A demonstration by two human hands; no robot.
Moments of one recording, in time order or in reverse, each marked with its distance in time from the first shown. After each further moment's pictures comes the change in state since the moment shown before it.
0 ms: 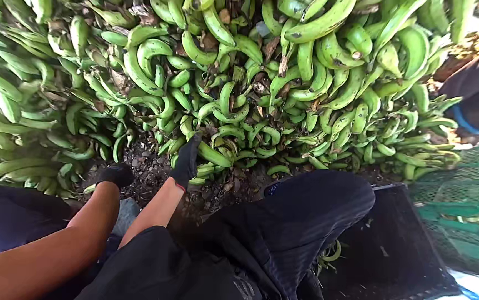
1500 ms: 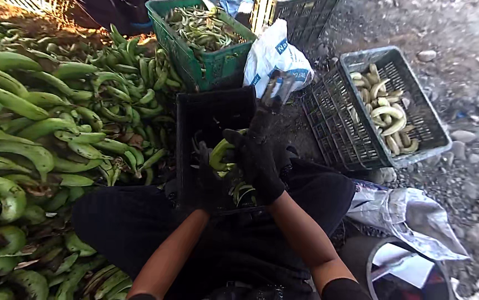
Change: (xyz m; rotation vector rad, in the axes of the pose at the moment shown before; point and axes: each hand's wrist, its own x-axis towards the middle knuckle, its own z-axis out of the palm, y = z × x) left_hand -0.243 -0.118 0.319 0.659 -1.258 0.784; right_hand -0.080 -0.045 -0.176 1.712 0.920 -0.011
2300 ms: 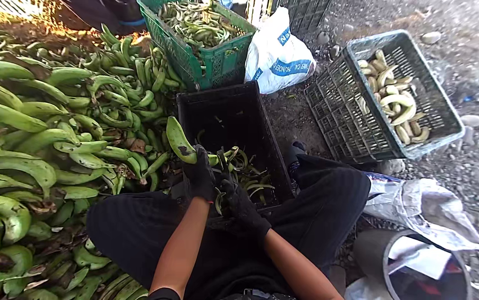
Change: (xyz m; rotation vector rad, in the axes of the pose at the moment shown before) left_hand 0.066 -0.033 -0.002 -0.347 0.356 -0.513; right_hand -0.031 0.124 0.017 -0.303 -0.135 0.360
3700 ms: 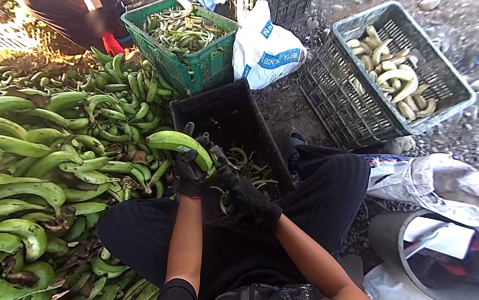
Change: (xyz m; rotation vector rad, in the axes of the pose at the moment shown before) left_hand 0.033 0.003 -0.013 -0.661 -0.849 0.066; right_hand -0.007 -0.034 -0.033 0.124 -0.219 0.115
